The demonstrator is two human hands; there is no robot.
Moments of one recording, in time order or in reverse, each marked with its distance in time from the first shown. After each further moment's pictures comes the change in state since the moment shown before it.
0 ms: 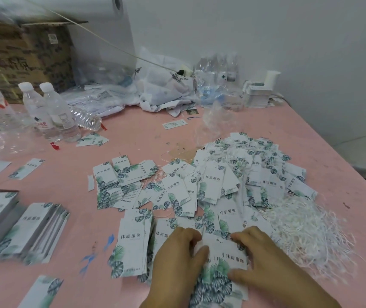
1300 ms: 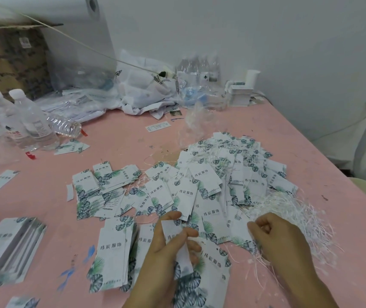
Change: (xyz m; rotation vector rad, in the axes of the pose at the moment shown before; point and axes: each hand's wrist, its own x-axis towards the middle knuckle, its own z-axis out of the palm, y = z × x) left_hand 0.010 0.016 -0.003 -1.357 -0.177 -0.321; right_hand 0.000 0.033 -0.015 0.182 0.653 0.406
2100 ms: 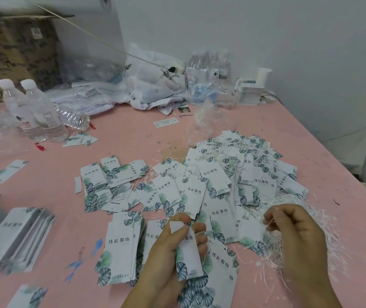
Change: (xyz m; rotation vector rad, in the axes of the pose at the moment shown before) left_hand 0.007 0.003 -0.003 -0.269 0.010 -0.149; right_hand -0.016 -0.023 -0.006 0.767 0.128 -0.160
